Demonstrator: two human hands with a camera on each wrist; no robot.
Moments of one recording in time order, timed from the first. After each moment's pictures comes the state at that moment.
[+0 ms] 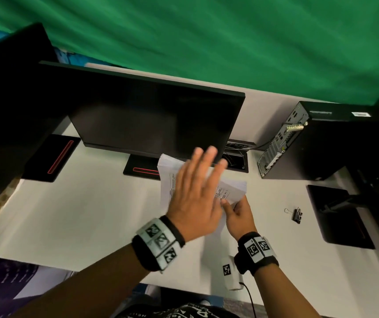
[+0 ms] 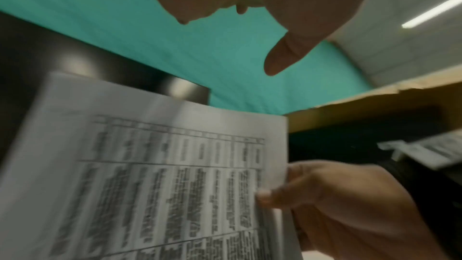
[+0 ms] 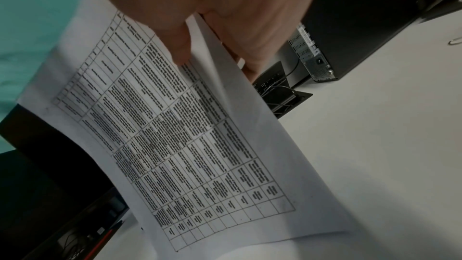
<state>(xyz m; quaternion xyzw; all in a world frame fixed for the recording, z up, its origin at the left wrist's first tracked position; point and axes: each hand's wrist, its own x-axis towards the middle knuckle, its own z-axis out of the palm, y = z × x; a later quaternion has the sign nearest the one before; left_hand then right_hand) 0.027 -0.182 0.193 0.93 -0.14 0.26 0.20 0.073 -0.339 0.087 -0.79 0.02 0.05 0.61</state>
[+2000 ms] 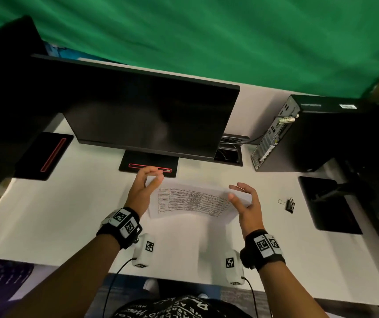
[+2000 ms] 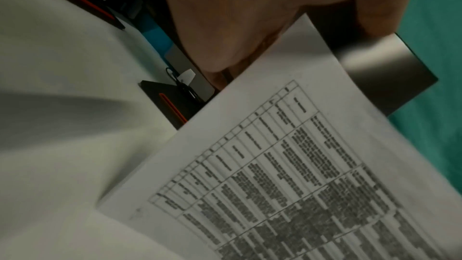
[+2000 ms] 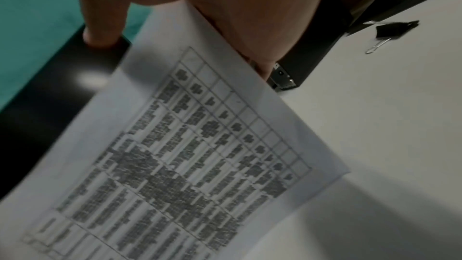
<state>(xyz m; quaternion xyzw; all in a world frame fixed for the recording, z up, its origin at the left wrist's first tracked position) 0.033 -0.079 0.110 0.73 0.14 0.05 0.67 0.056 -0.364 0.092 -0.71 0.09 0.02 0.70</state>
